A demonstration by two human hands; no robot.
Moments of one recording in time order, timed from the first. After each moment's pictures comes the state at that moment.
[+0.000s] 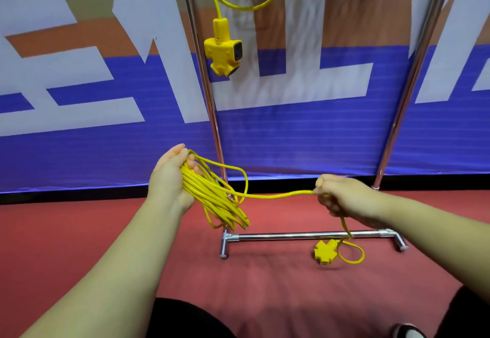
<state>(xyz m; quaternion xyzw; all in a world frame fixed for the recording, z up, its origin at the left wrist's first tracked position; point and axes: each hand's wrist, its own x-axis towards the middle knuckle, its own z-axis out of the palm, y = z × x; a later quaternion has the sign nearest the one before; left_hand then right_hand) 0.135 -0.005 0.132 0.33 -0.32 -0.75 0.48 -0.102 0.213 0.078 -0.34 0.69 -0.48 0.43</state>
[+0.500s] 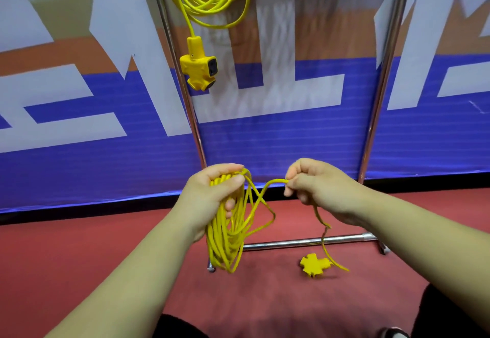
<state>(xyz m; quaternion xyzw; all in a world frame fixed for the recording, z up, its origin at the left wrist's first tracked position) 0.096 0.076 0.136 0.26 -0.64 -0.67 0.25 -0.084 0.225 0.132 -0.39 0.66 -0.54 0.34</state>
